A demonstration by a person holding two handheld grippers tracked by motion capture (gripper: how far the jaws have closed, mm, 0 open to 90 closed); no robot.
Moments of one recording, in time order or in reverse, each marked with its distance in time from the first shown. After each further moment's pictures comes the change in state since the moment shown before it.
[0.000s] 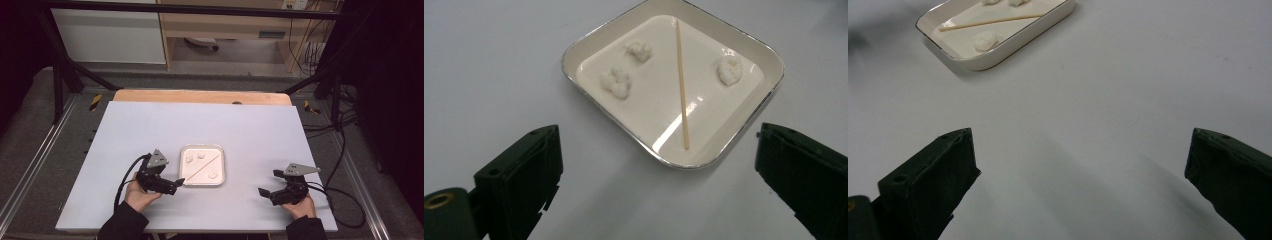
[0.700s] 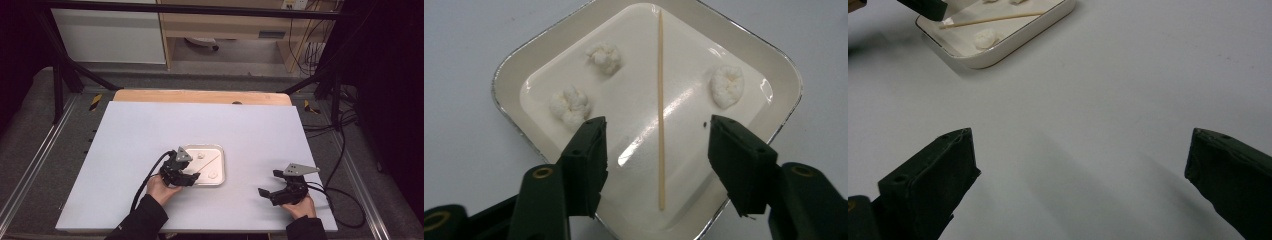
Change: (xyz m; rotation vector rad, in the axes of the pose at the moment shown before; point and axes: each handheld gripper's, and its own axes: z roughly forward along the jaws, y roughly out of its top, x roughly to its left) left arm -0.021 0.025 0.053 0.108 -0.004 -0.002; right arm 0.000 0.000 0.001 0.006 0.003 -0.003
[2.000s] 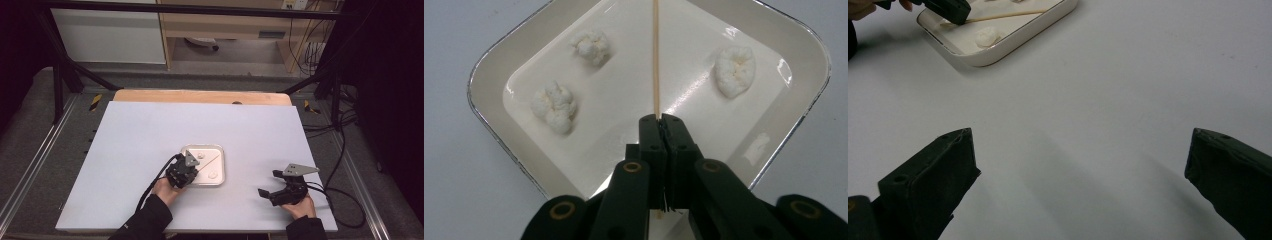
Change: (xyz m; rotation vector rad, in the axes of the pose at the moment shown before) left arm -0.012 -0.001 0.014 0.043 0.058 0.073; right arm 0.000 0.000 0.001 0.006 0.003 -0.008
